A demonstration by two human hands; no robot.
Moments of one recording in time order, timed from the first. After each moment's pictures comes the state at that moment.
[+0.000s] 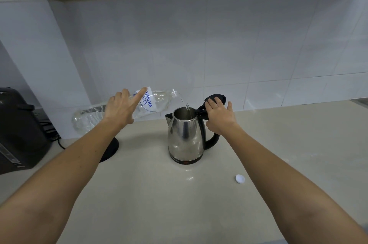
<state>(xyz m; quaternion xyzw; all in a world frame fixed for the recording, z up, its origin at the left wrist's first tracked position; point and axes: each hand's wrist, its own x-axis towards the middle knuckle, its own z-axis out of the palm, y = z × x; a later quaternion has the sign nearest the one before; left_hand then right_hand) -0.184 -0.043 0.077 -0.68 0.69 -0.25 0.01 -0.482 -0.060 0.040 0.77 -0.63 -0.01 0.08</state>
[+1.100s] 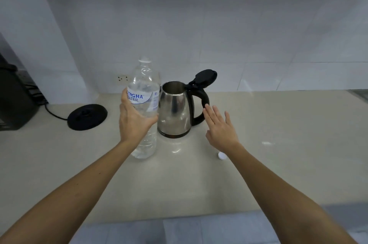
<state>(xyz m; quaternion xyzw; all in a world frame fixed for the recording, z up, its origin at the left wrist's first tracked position) -0.289 0.033 -0.014 -0.70 0.50 0.12 -0.50 -0.543 -0.011 -0.068 0.82 -0.56 0.03 0.08</state>
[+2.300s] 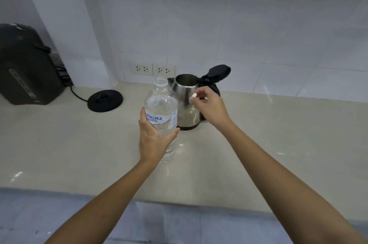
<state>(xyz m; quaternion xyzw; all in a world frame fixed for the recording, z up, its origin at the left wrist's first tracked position) -0.337 0.094 -0.075 -0.70 0.48 0.10 -0.53 -0.487 0.004 0.010 0.68 -0.48 0.40 -0.37</state>
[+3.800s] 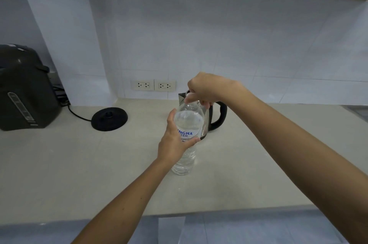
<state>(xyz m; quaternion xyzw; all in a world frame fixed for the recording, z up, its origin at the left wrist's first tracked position) -0.279 0.096 -0.032 -0.62 0.60 0.26 -0.43 -0.382 0.041 0.156 0.87 -0.48 -0.08 0.00</state>
